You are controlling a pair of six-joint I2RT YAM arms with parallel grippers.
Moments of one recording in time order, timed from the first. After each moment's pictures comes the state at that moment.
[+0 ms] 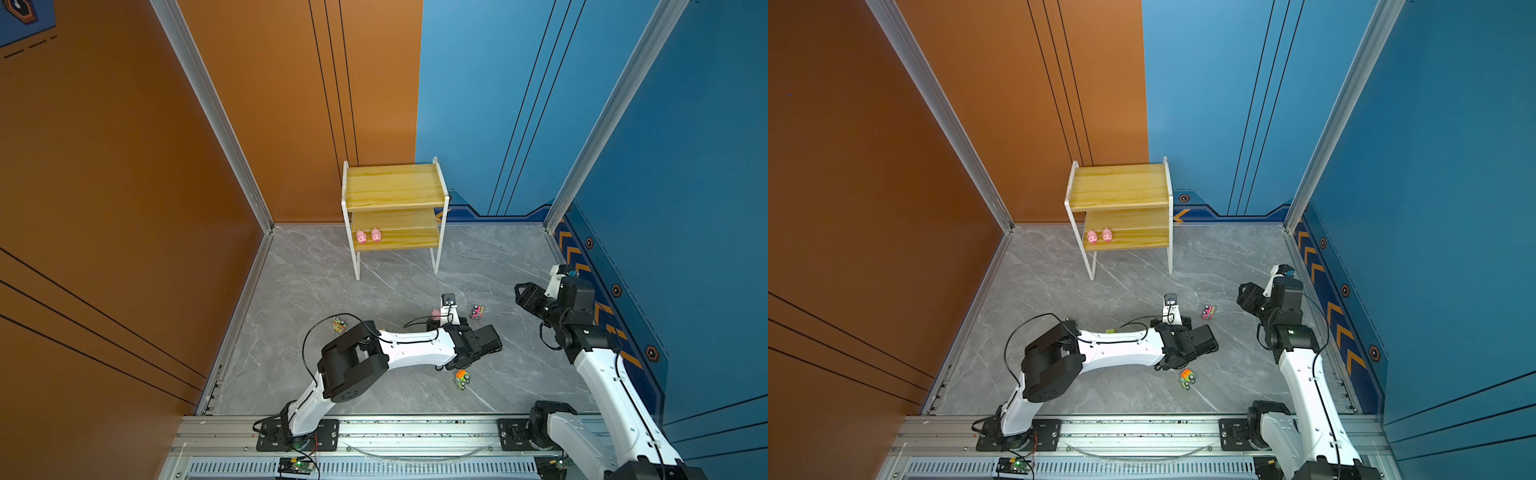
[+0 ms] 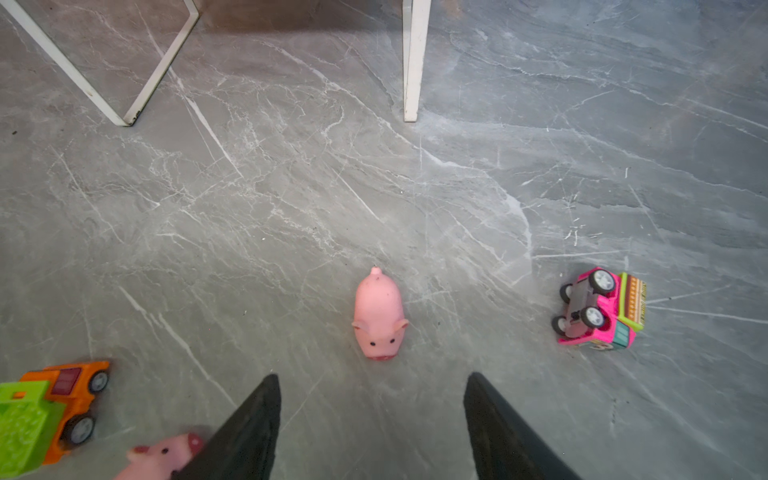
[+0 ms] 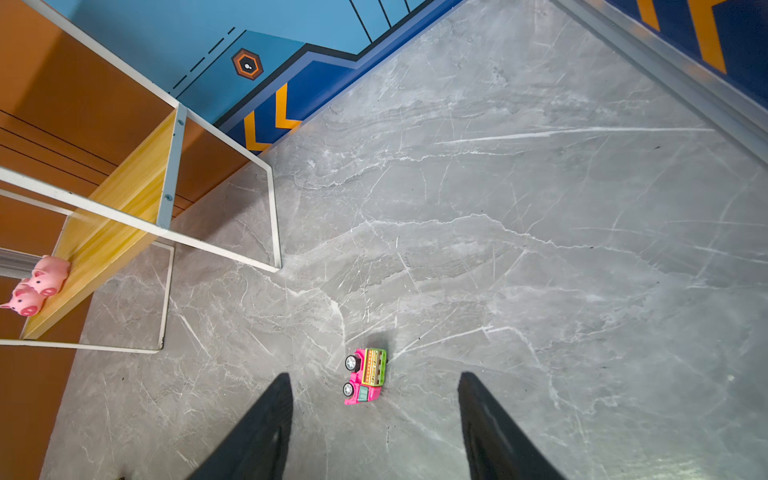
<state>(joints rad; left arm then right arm) -1.23 2.13 1.59 -0.68 -0.93 -1.18 -0.09 0.90 0.69 -0.38 -0.18 0.49</state>
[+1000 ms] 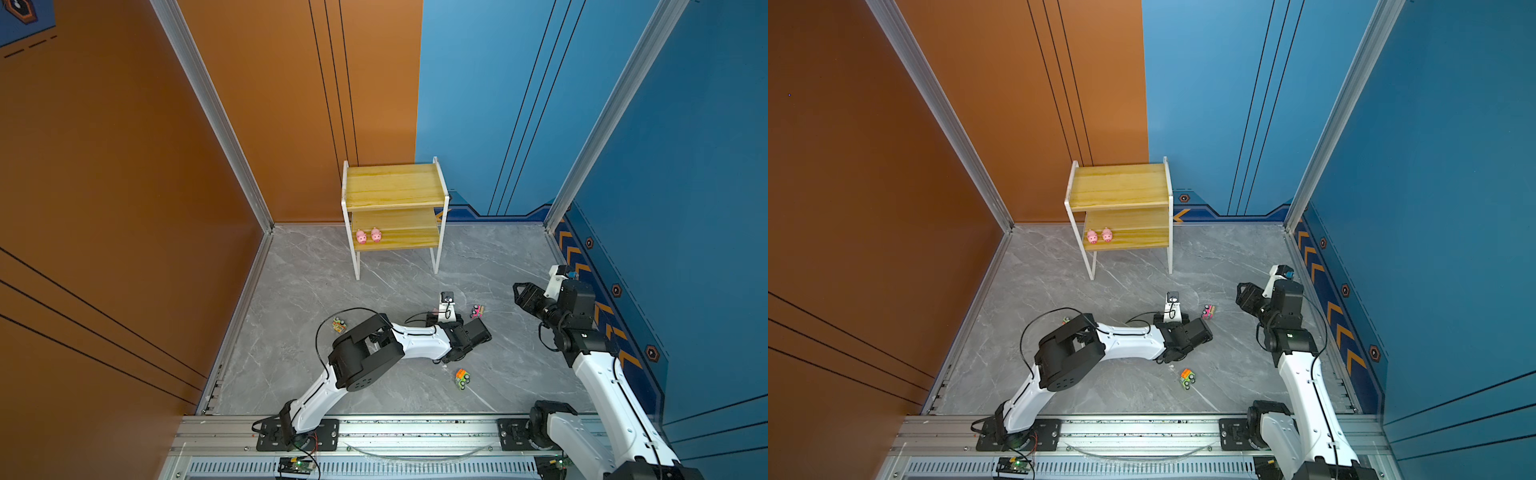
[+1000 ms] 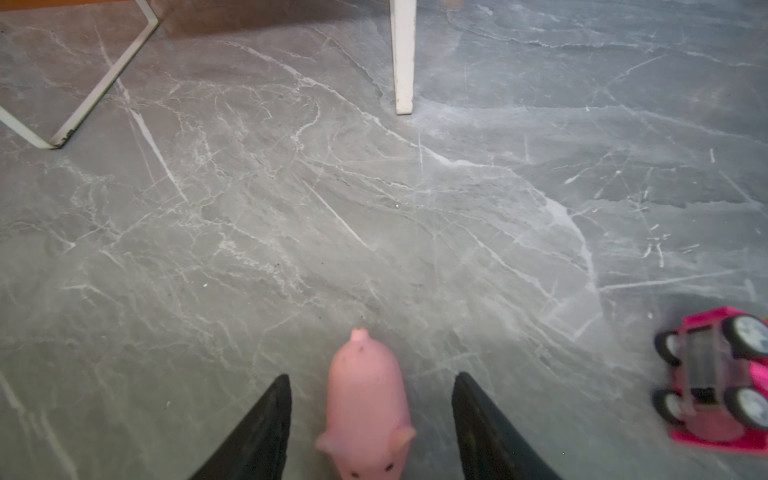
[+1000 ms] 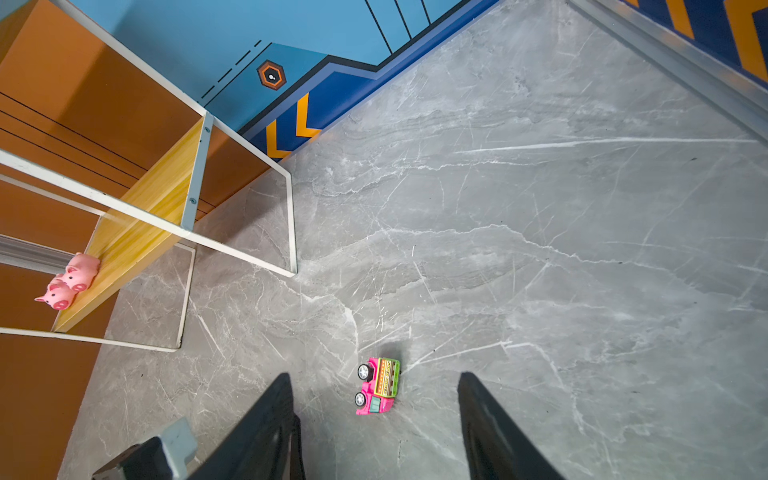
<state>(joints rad) -1.14 2.25 1.51 -0.33 -0.92 -0.94 -0.10 0.90 0.64 -0.28 -0.22 0.50</state>
